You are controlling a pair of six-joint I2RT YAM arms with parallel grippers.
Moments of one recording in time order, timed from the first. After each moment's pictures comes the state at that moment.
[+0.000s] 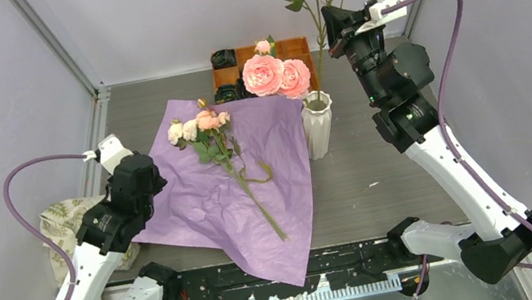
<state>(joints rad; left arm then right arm) -0.50 0.76 0.97 -0.84 -0.65 -0.70 0.44 1.12 1.33 0.23 0.15 -0.01</state>
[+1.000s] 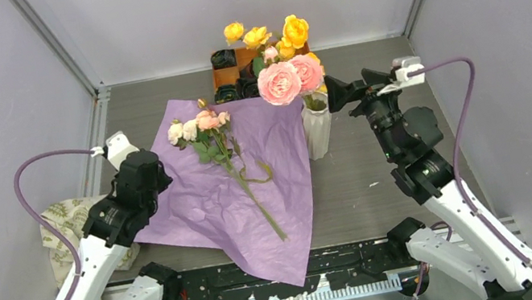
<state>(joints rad) -0.50 0.81 0.95 -0.80 -0.61 -0.71 0.44 0.76 0.82 0.21 0.23 0.20</state>
